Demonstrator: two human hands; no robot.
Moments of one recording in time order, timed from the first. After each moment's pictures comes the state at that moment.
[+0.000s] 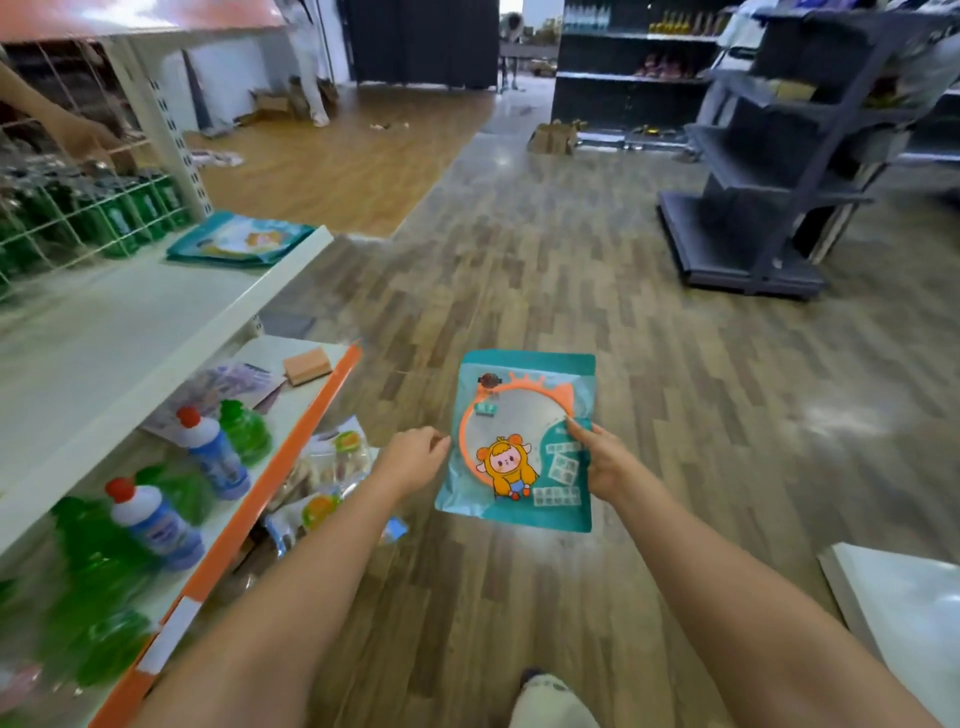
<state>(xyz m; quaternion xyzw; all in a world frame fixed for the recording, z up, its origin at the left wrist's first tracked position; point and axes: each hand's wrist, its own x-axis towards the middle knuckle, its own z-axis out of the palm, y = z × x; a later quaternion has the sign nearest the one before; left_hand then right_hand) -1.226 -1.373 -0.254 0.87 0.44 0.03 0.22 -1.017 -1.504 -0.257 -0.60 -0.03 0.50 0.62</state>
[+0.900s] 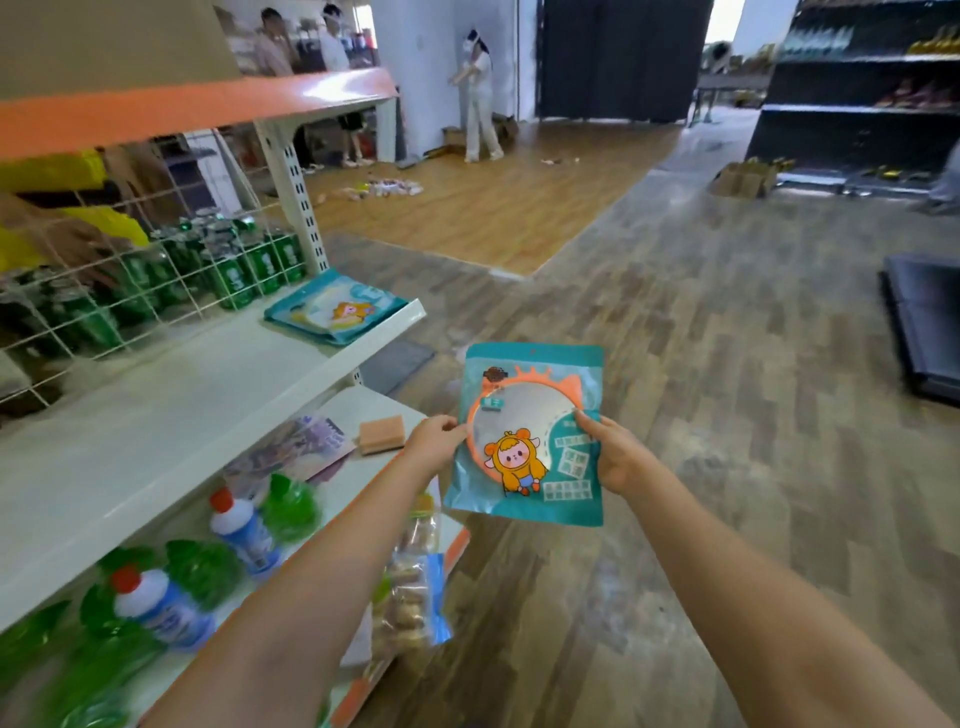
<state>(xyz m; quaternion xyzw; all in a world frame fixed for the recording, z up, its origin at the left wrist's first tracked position) -1.121 -1.158 -0.205 0.59 0.61 0.23 0.47 -0.898 -1.210 -0.217 -0.56 -0.18 0.62 0.52</state>
